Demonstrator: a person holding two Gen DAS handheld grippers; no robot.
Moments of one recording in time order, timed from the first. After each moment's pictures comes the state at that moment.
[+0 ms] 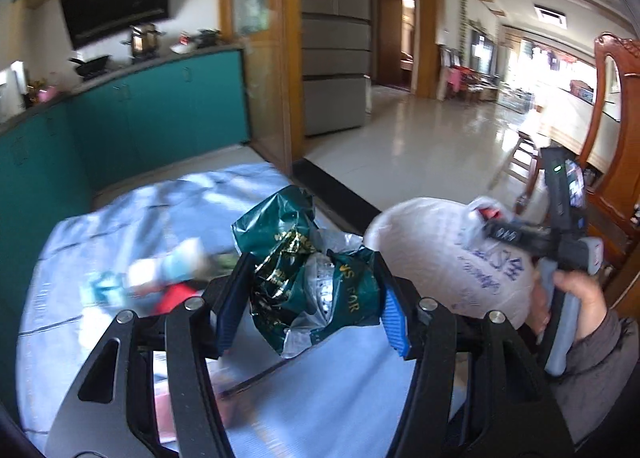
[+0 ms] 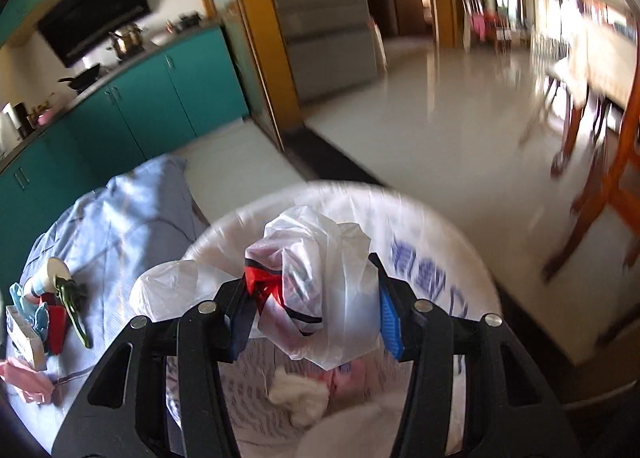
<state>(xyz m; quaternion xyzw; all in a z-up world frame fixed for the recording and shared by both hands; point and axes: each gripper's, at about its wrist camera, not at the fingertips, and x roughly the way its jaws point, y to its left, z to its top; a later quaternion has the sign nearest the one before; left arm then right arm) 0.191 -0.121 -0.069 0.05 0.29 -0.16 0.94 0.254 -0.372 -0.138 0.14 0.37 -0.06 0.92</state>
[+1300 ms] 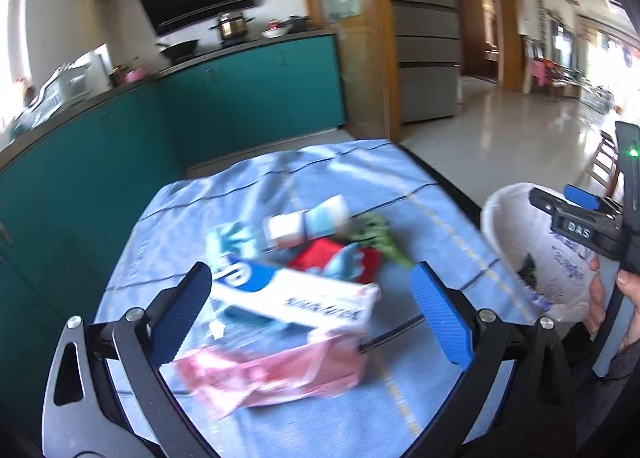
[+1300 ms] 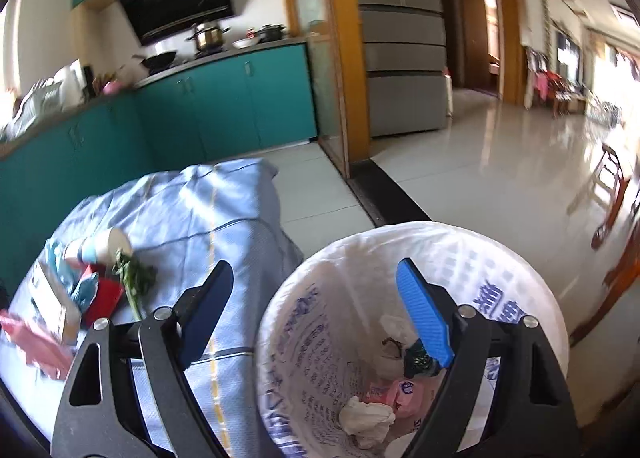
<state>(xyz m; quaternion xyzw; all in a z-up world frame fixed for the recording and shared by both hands) 0.163 -0.034 -0.073 0.08 0.31 0.04 0.95 0.246 -0.276 -0.112 0.05 0.29 0.04 0.95</state>
